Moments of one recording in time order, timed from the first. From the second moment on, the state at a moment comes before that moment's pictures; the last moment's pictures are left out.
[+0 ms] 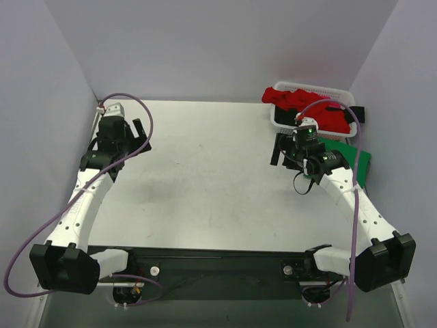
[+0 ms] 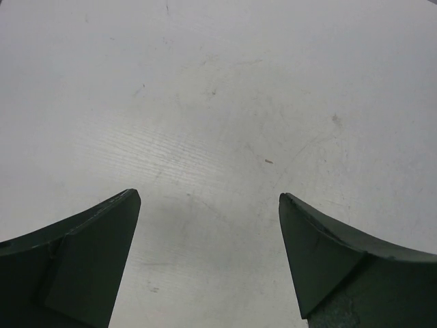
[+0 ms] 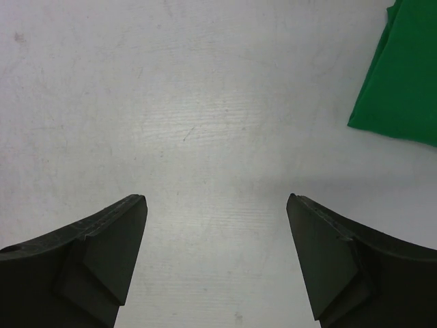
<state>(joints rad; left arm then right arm) -0.13 1.21 1.14 -0.54 -0.19 -0.40 0.30 1.22 1.09 -0.67 0.15 0.37</state>
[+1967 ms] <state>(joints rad) -0.13 1.79 1.38 -0.23 -0.24 -0.35 -0.03 2.45 2.21 -0.52 0.26 0.56</state>
